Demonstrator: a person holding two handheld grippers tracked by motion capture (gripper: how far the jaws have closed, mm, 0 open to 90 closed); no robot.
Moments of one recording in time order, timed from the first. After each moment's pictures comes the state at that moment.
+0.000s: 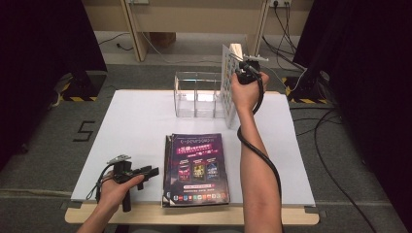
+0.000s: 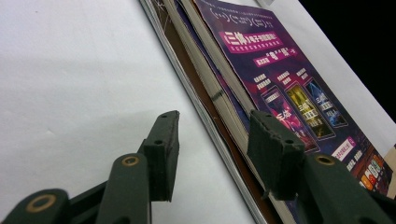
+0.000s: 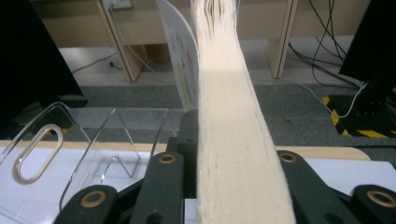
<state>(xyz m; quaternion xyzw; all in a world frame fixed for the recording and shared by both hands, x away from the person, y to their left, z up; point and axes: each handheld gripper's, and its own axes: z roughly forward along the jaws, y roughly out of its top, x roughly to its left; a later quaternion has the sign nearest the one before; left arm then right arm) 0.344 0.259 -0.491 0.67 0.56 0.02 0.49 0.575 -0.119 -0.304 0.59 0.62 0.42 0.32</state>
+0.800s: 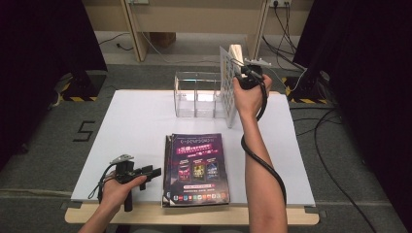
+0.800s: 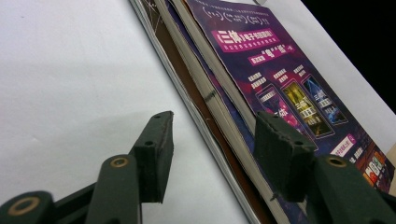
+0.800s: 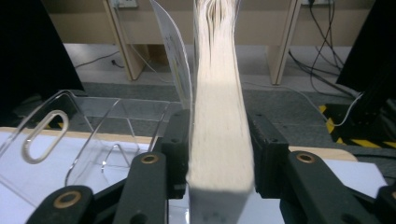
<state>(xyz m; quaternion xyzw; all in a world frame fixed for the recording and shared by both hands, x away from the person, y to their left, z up) 0.344 0.251 -0.488 0.68 0.55 0.03 0.49 0.552 -0.125 -0.302 0.57 0.63 0.42 0.32</state>
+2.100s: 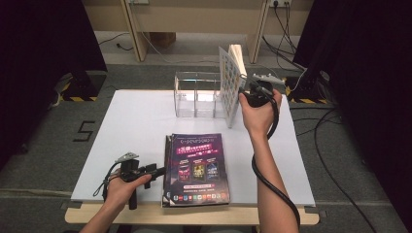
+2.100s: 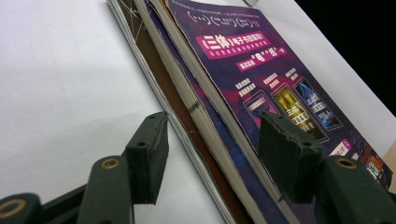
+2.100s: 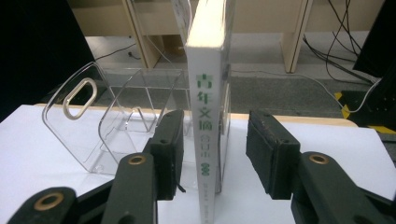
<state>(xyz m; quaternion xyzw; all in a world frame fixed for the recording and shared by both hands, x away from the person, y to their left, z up) 0.347 0.239 -0.486 0.68 0.54 0.03 0.49 0.492 -0.144 -0.307 0.56 0.64 0.43 0.29</state>
